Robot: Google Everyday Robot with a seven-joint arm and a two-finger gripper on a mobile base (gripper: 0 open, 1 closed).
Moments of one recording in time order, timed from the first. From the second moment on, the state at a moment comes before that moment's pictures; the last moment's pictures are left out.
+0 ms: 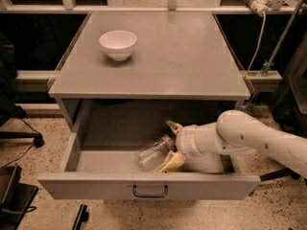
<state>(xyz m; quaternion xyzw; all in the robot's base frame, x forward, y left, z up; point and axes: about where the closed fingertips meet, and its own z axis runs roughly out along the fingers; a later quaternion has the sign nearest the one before) 0.529 -0.038 0.642 -0.58 0.68 0.22 0.38</state>
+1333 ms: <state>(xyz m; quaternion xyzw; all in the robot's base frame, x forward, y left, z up) 0.525 -0.032 0.620 -0.59 0.68 0.22 0.37</state>
